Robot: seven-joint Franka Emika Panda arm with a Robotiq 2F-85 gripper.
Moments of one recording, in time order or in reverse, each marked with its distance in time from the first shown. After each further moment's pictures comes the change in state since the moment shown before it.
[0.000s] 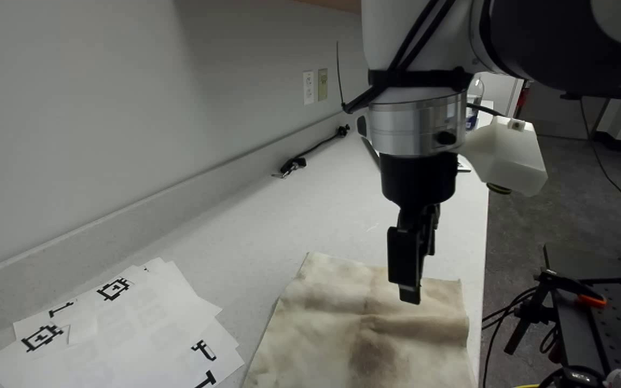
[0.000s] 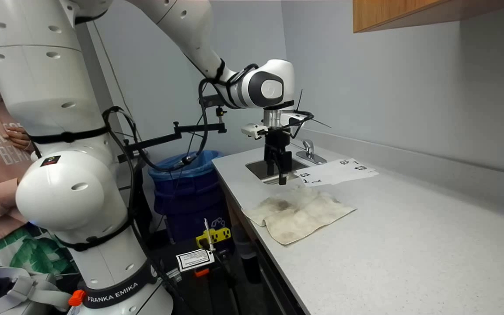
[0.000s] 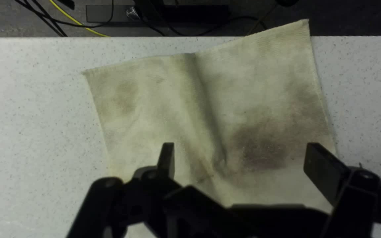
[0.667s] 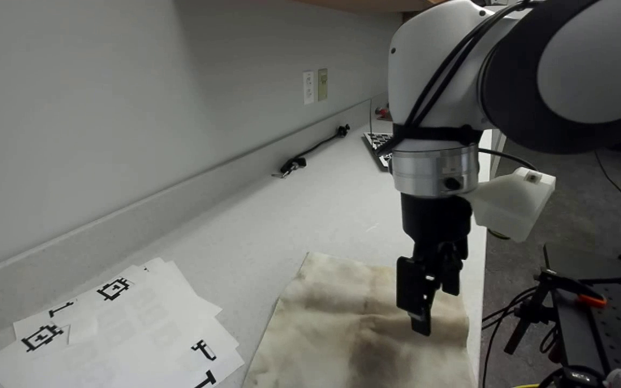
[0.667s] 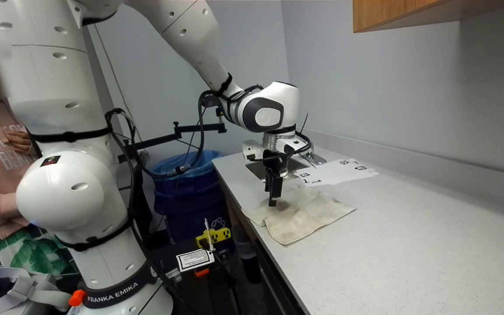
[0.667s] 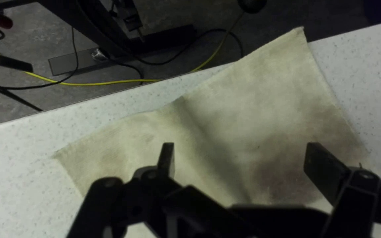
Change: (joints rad) arm 0.000 0.040 -0.043 -0.129 0.201 0.151 0.043
